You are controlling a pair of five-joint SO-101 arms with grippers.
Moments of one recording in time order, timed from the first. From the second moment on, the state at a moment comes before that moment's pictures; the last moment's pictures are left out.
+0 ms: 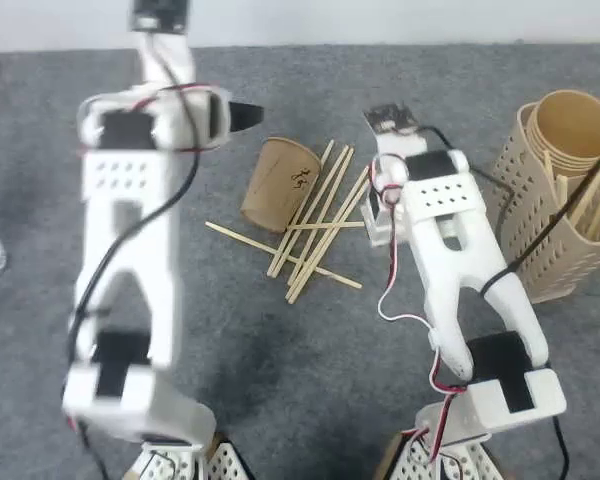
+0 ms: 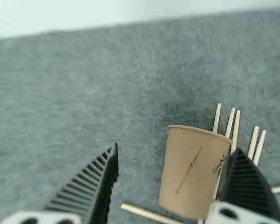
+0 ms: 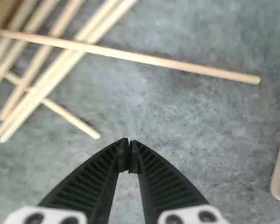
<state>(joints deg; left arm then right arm) -2.2 7.5 -16.1 69.6 5.2 -13.7 1.8 13.6 74.0 1.7</state>
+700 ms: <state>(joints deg) 4.1 56.1 -69.9 72.7 5.3 -14.2 1.8 30.7 47.3 1.4</state>
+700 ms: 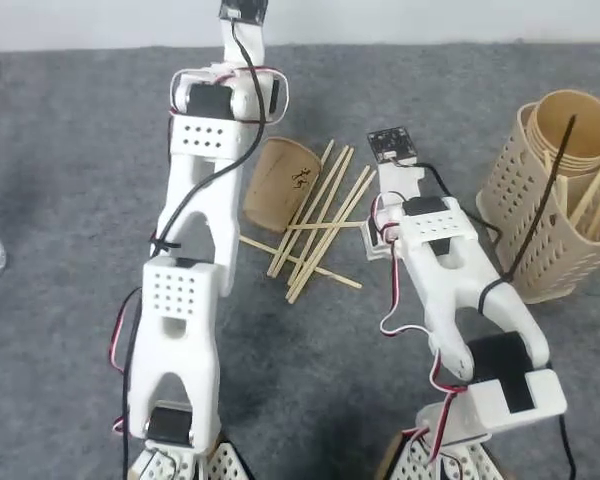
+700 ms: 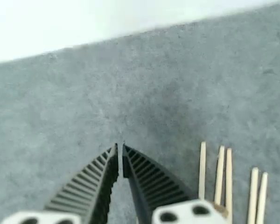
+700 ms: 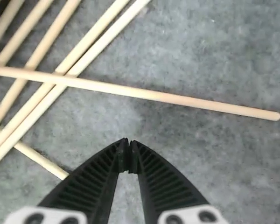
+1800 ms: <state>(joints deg) 2.5 67.5 -77.6 98.6 -12.7 -13.1 1.8 30.7 46.4 3.9</state>
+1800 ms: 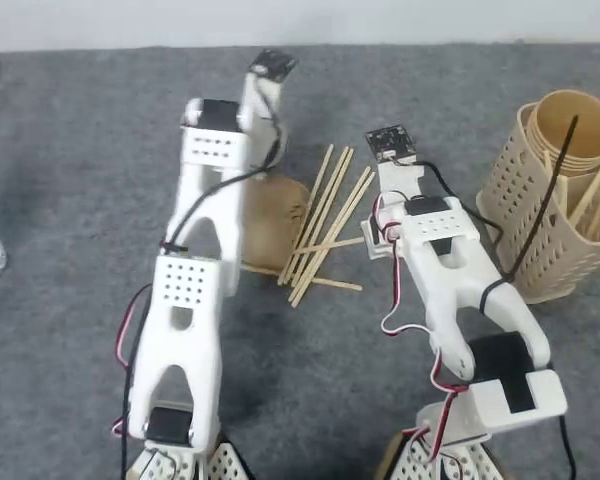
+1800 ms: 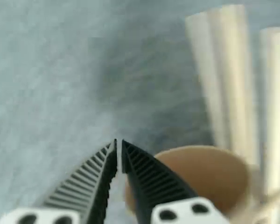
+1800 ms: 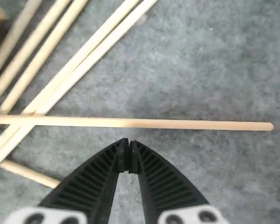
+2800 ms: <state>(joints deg) 1.4 -30.1 25.7 98.9 -34.4 -12.9 1.8 30.7 45.7 3.9</state>
